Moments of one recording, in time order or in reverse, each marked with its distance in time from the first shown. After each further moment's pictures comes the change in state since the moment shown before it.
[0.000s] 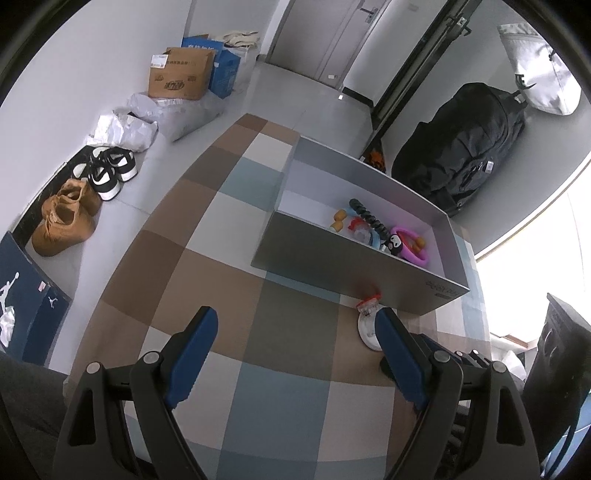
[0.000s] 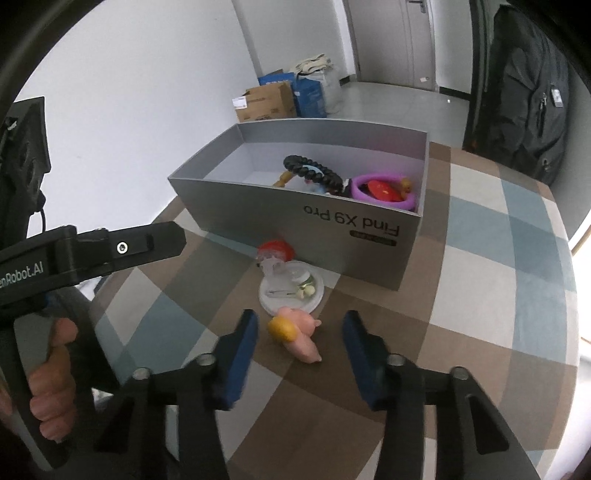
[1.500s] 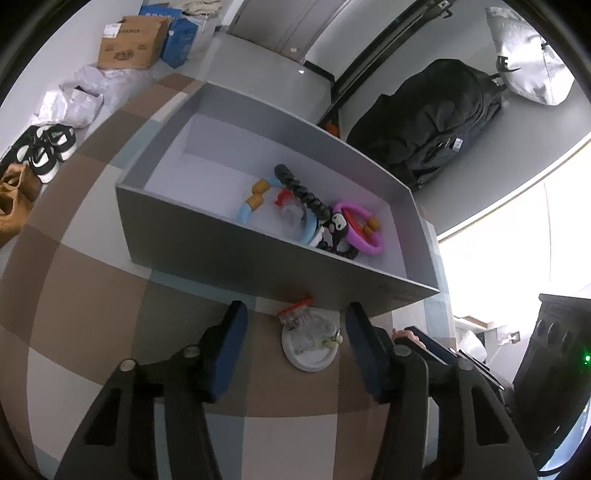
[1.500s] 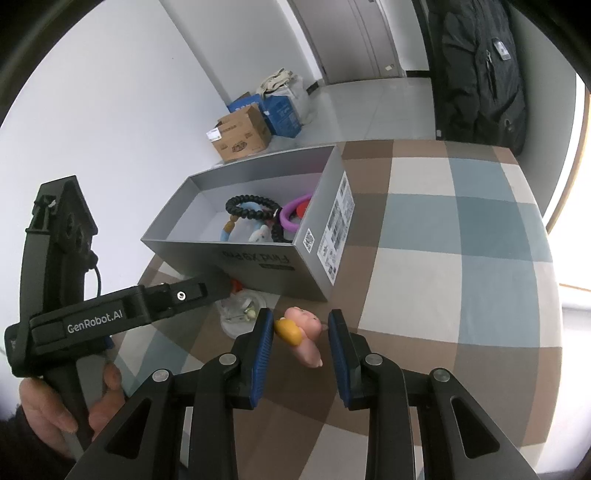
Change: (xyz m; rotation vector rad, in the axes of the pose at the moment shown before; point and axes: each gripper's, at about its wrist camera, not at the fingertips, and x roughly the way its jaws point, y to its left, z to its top) left arm 0.039 -0.024 0.006 0.008 0.110 -0.197; right arm -0.018 -0.059 0.007 0.198 -0.045 0.060
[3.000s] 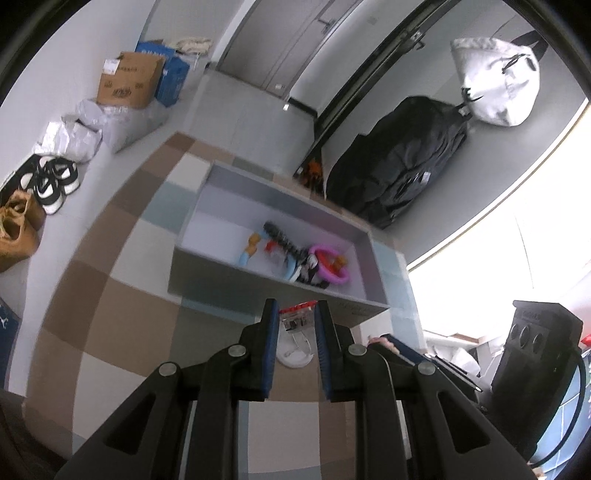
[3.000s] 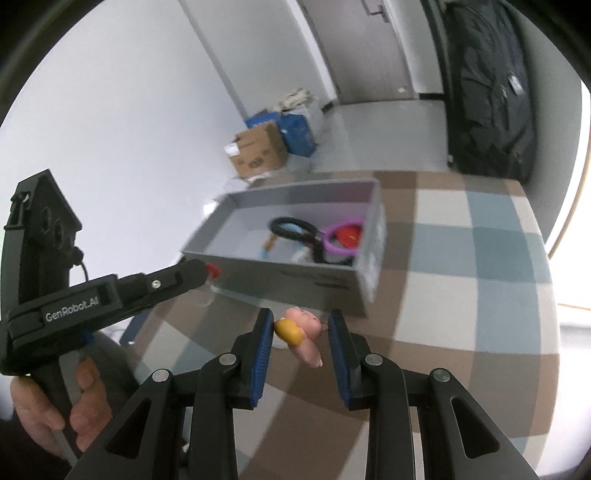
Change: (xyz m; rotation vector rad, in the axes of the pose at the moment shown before) left arm -0.050 -0.015 0.004 0.039 -0.161 -0.052; right arm -0.025 0.037 0.001 -0.061 -0.094 0.031
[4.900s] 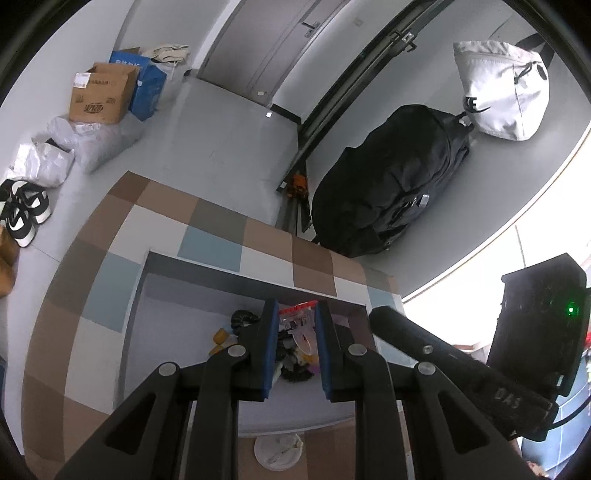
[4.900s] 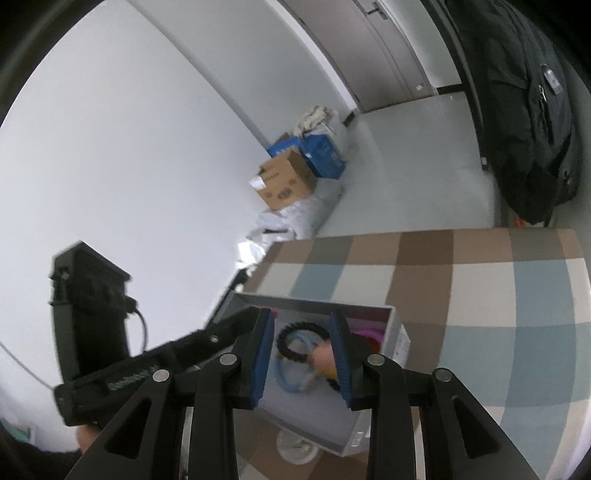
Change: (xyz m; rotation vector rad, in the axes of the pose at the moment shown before) left arm 0.046 -0.002 0.054 0.029 -0.017 -0.052; right arm 0.036 -0.043 0.090 0.116 -0.056 0.210
